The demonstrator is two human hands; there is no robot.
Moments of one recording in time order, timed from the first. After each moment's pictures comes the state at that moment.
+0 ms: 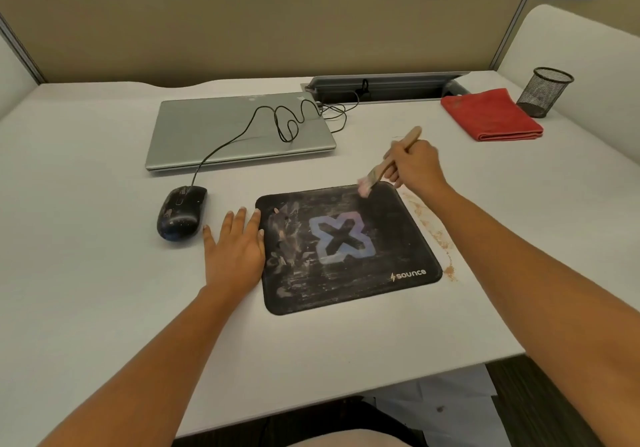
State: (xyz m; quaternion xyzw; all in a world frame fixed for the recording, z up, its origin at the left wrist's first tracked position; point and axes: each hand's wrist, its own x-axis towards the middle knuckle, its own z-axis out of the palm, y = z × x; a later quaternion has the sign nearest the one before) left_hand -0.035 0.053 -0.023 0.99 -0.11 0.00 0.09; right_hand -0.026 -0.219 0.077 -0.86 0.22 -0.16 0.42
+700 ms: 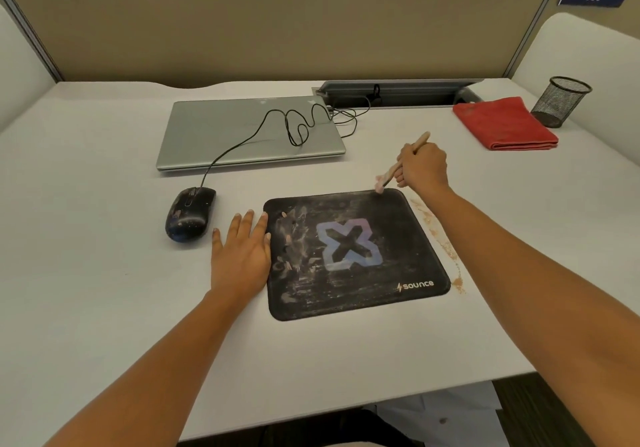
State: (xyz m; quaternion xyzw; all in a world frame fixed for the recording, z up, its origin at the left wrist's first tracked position) left_hand -0.034 0.055 -0.026 0.99 -0.11 0.00 0.08; right_hand -0.004 -0.218 0.074 -0.86 0.29 -0.20 0.38
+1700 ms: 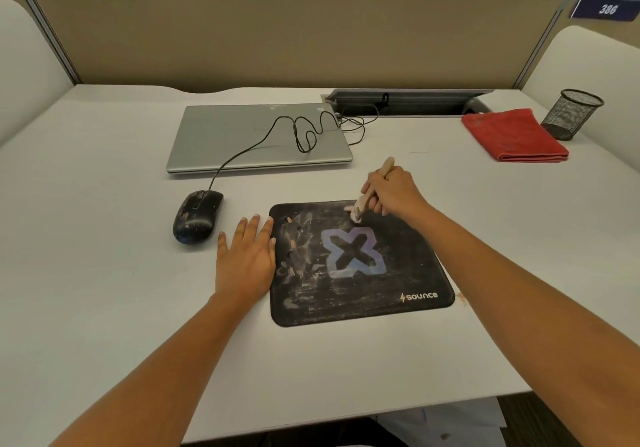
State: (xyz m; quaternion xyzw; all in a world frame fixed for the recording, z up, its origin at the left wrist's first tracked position) left_hand -0.032 0.055 -0.028 0.99 -0.11 0.00 0.08; right_hand -0.006 -0.187 0.062 -0.89 0.16 -0.03 0.42
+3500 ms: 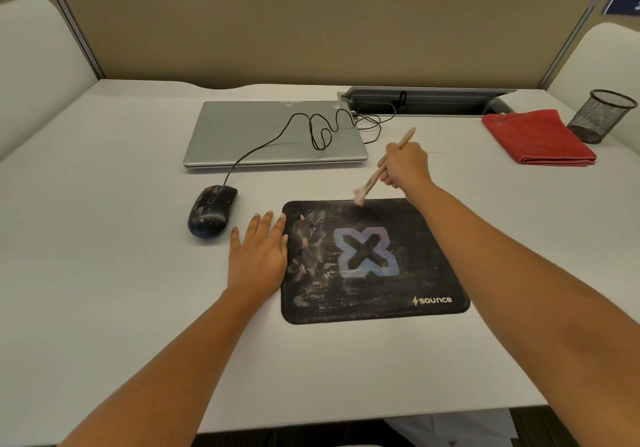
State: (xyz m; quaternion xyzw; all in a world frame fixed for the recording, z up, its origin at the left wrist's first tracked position) left_hand -0.031 0.055 -0.030 0.99 -0.10 0.01 0.09; right_hand 0.030 -0.175 0.078 -0.84 0.25 -0.12 0.46
